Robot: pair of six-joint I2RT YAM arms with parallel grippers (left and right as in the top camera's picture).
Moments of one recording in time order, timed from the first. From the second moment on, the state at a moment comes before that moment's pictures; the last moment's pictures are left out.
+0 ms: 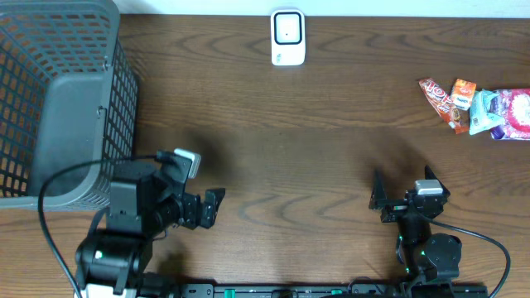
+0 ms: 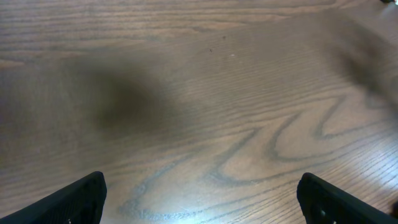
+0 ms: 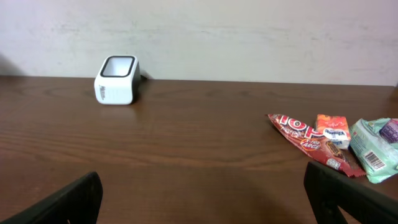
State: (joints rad) left arm -0.15 0.70 0.71 -0.83 0.36 0.02; right arm 0.08 0.01 0.01 -0.07 0.01 -0.02
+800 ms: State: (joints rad) left arm -0.12 0.31 0.48 -0.63 0.37 0.02; right arm 0.08 0.01 0.01 -0.07 0.01 -0.02
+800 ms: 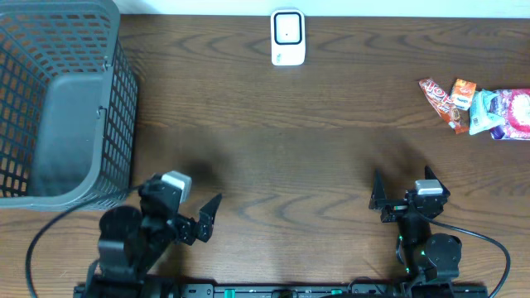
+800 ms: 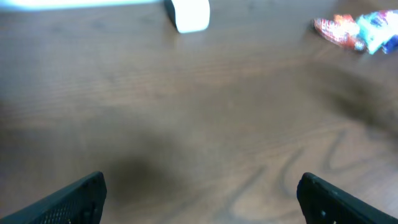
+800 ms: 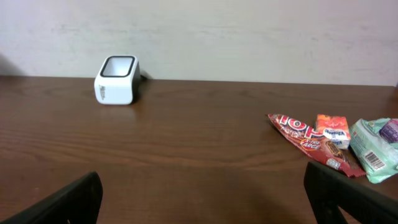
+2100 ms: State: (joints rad) left arm 0.02 0.01 0.04 0.10 0.18 -0.12; right arm 0.08 0.01 0.01 -0.07 0.01 -0.02
